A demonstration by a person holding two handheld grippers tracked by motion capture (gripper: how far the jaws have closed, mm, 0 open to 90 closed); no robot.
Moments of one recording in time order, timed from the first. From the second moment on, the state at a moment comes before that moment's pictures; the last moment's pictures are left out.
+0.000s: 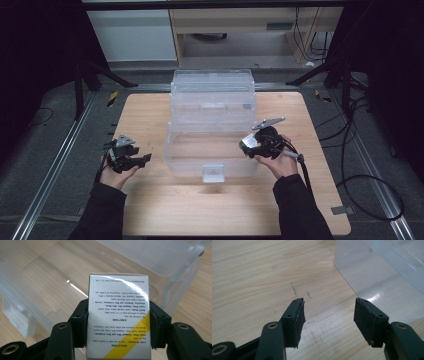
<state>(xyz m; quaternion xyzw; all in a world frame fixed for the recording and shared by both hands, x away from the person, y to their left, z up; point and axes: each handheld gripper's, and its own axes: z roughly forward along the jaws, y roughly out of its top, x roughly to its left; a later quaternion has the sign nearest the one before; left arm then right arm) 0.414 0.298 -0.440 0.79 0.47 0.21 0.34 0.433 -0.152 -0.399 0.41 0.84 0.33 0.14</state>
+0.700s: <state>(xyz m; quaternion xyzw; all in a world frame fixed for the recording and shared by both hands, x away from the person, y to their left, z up) 0.412 0.297 -0.432 0.79 0.46 0.22 0.35 0.435 -0.147 -0.418 0.41 0.85 0.31 0.13</state>
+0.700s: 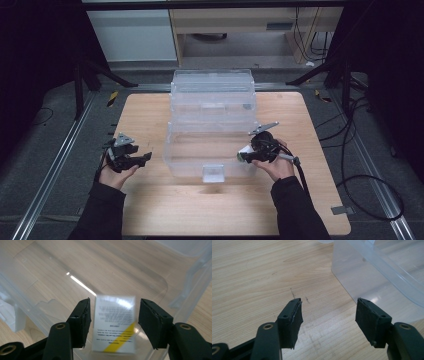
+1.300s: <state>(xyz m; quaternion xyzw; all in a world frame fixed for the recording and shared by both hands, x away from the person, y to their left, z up) 0.400 0.282 -0.400 0.80 0.41 0.22 0.39 0.419 -0.180 -0.383 0.41 0.80 0.39 0.19</state>
